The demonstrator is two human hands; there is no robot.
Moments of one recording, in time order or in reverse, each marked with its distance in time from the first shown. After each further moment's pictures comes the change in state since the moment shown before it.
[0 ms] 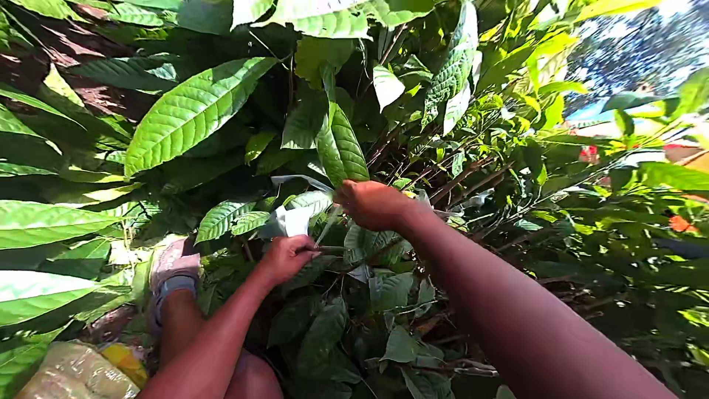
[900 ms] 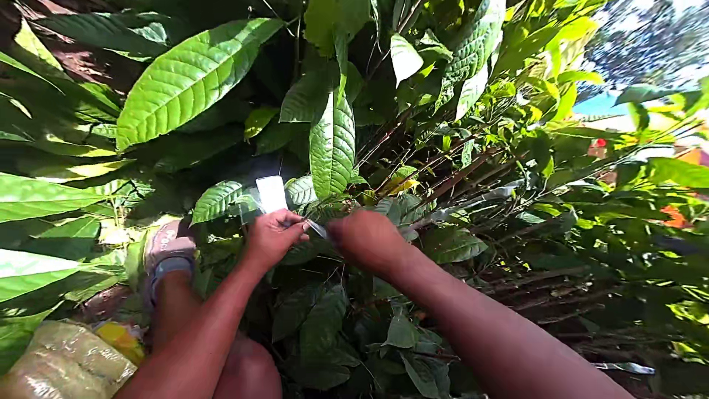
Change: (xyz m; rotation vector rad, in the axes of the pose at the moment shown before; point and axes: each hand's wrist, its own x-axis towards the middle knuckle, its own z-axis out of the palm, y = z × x) left_hand -0.002 0.039 -0.013 -0.174 0.285 -0.330; right_hand -0.026 -0.038 0.052 -0.151 -0.115 0.009
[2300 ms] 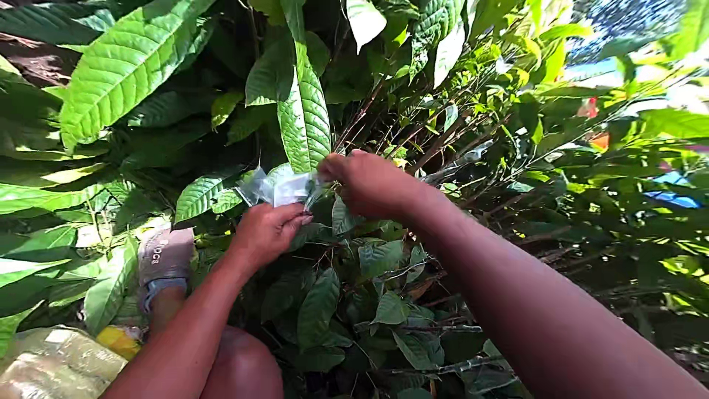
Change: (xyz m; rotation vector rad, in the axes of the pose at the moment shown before) left_hand -0.004 0.031 0.008 0.603 -0.160 0.536; right_hand -0.012 0.045 -0.042 0.171 0.226 -0.119
